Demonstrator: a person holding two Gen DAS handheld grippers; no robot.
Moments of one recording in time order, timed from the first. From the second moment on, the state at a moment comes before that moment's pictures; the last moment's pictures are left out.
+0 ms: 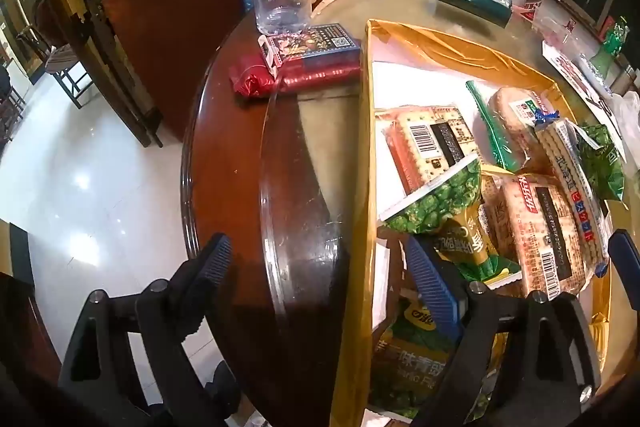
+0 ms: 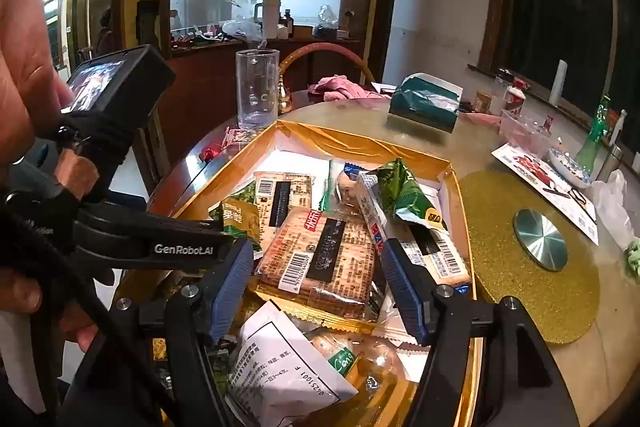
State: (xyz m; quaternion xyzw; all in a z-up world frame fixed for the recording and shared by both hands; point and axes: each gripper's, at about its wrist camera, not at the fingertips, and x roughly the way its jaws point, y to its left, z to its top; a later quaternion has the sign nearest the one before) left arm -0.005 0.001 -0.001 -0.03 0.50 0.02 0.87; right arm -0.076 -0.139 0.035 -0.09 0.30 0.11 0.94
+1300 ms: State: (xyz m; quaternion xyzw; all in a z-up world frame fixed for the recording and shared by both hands) left arm -0.024 -0.022 0.107 -0.16 0.41 -0.03 0.90; right arm -0.087 -0.204 0.066 0.02 0.19 0.11 0.98
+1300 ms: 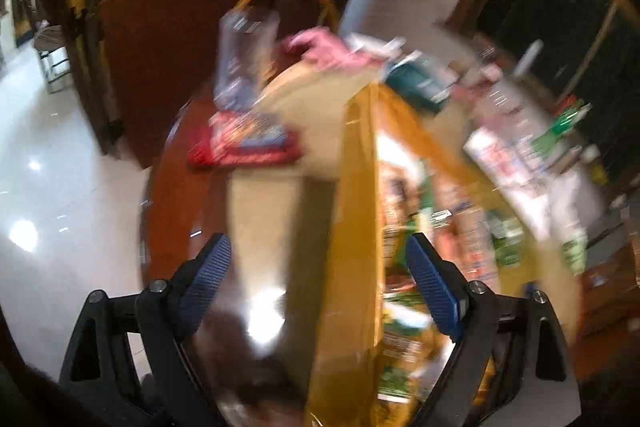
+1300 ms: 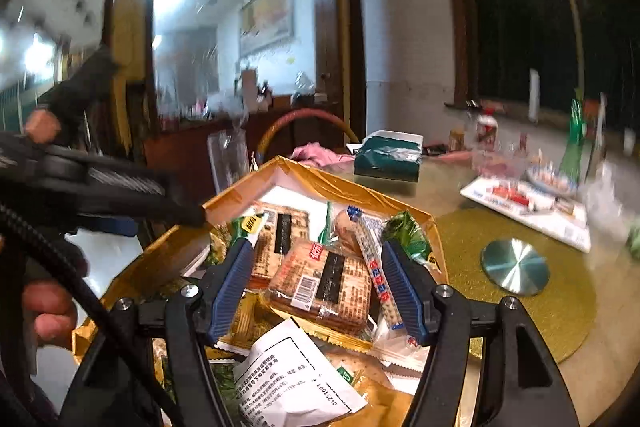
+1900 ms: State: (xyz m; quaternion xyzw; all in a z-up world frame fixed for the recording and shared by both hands) left arm -0.054 -0.221 0.193 -0.17 0.23 -0.25 0.92; right arm -0.067 -0.435 -0.026 0.59 0.23 0.01 0.77
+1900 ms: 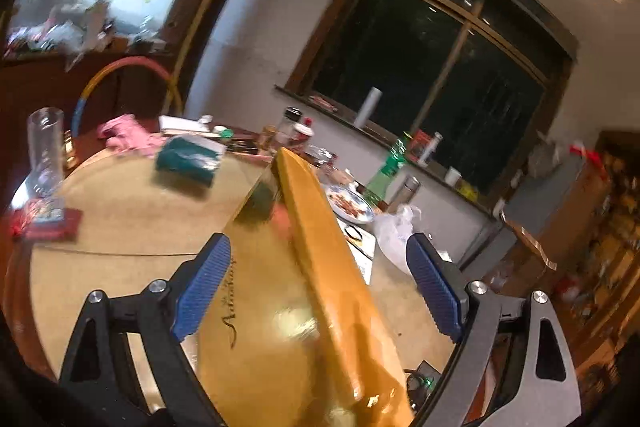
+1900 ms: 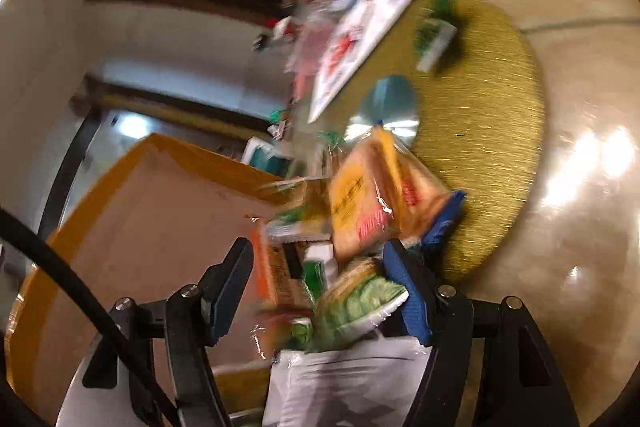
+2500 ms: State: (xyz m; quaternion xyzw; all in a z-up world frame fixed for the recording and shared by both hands) left arm -0.019 -0.241 0.198 -0.16 0.28 -0.32 0.89; right arm -0.059 -0.427 -0.022 0.69 0.25 0.03 0.68
